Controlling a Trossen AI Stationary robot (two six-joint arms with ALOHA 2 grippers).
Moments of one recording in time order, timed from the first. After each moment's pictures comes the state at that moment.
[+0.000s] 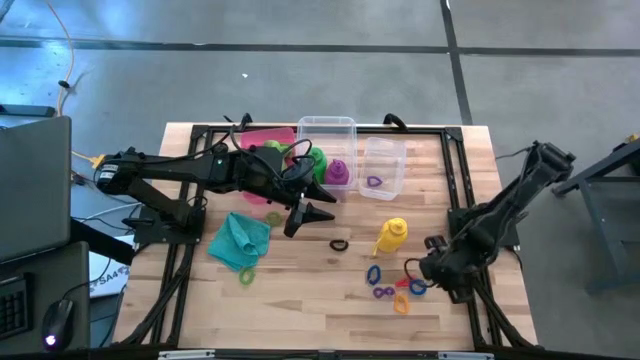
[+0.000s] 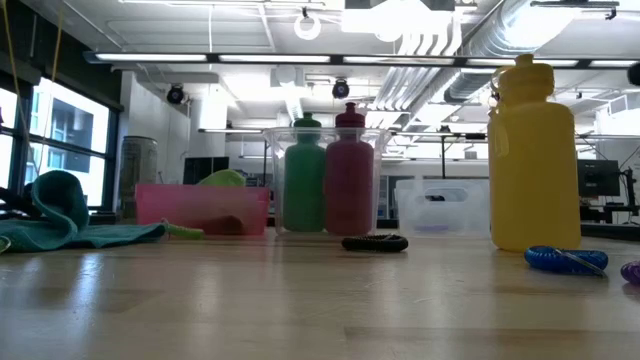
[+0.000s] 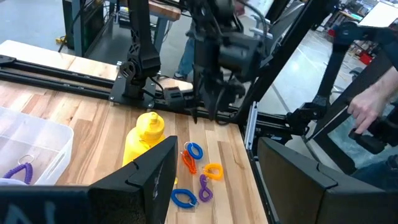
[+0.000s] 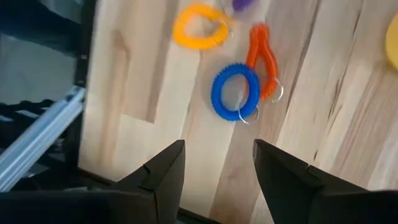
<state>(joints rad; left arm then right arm) -0.06 1.40 1.45 -0.27 0.15 -0.31 0.76 1.16 0.80 -0.89 -0.13 0.59</state>
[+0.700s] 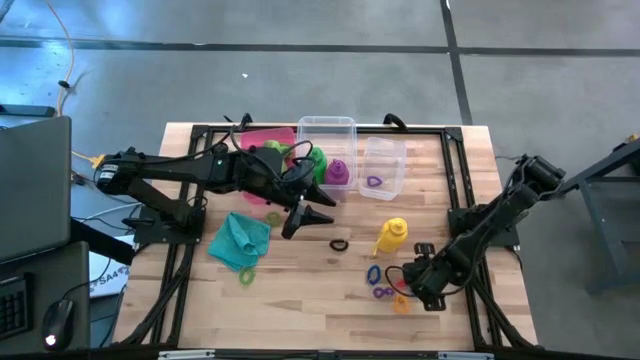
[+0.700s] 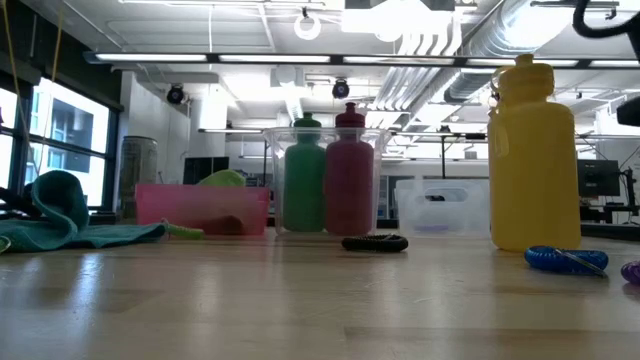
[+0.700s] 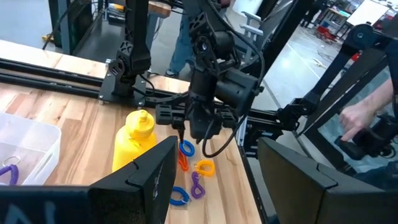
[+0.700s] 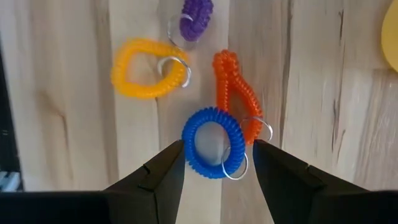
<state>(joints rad) -0.07 1.40 1.45 -0.27 0.19 -0.30 0.76 1.41 0.80 -0.73 0.00 0.76</state>
